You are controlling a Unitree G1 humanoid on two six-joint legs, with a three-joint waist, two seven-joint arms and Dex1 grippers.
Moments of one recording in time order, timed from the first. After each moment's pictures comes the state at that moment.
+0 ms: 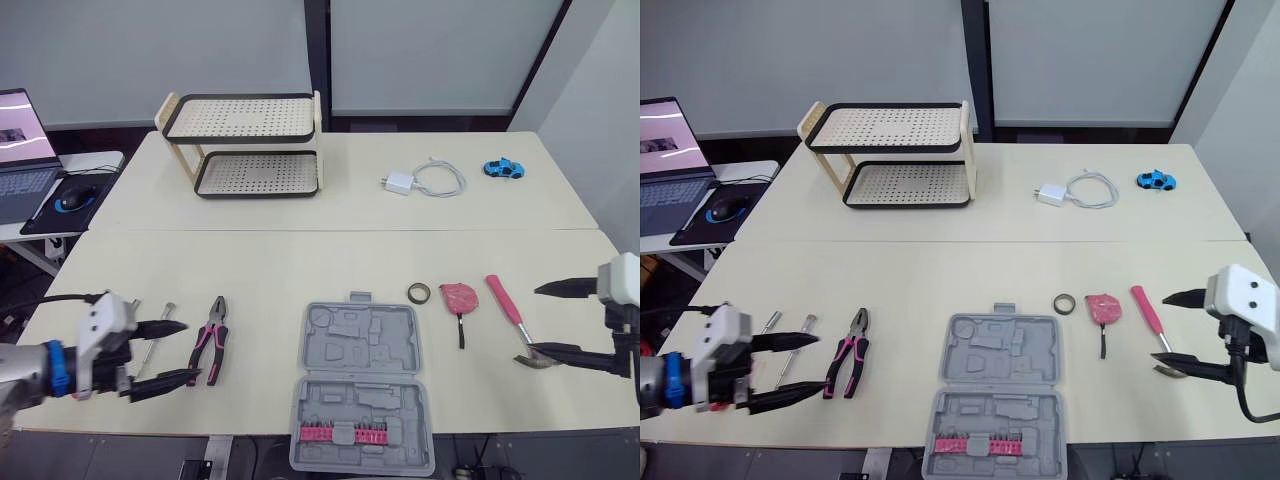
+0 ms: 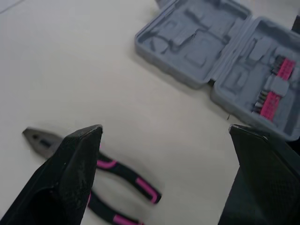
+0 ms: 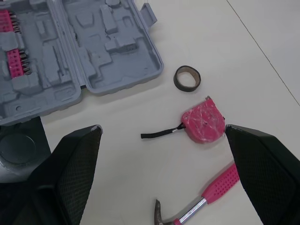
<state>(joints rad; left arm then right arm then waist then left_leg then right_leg) 0.24 0.95 0.39 -0.26 -0.52 0.36 -1.27 0.17 -1.17 -0.52 -0.49 0.46 0.56 1.27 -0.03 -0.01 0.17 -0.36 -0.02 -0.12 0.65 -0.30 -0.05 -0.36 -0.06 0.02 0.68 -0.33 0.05</state>
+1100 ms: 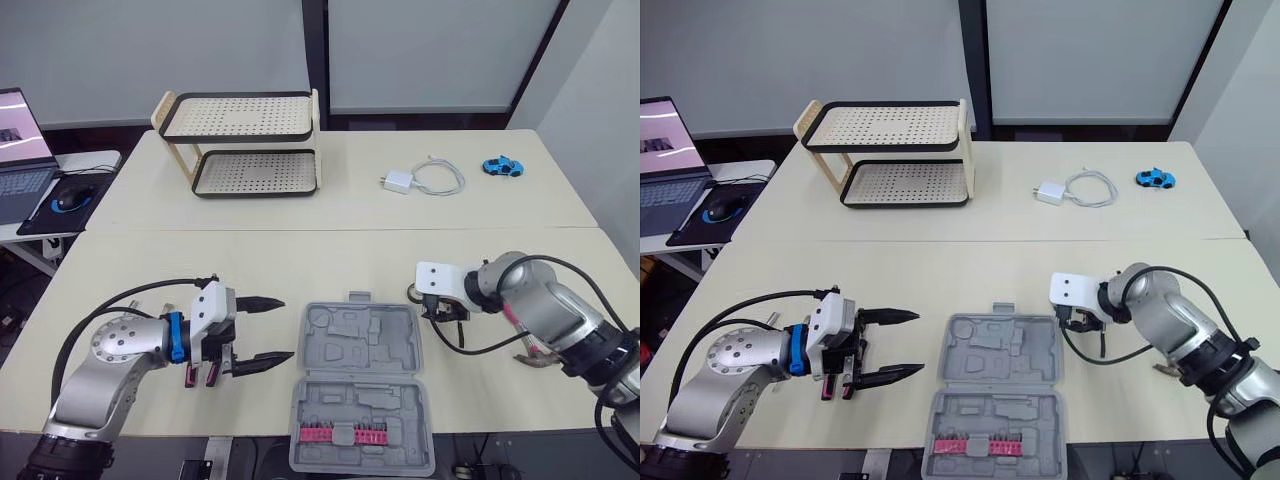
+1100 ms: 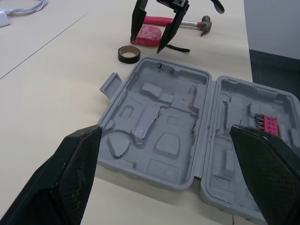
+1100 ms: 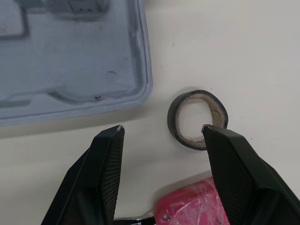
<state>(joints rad) -0.01 0.75 0.05 -0.24 -0.46 0.23 -1.21 -0.64 -0.84 0.59 -0.03 -0.14 0.55 1.06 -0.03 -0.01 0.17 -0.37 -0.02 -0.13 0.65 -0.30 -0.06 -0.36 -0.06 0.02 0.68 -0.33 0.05</state>
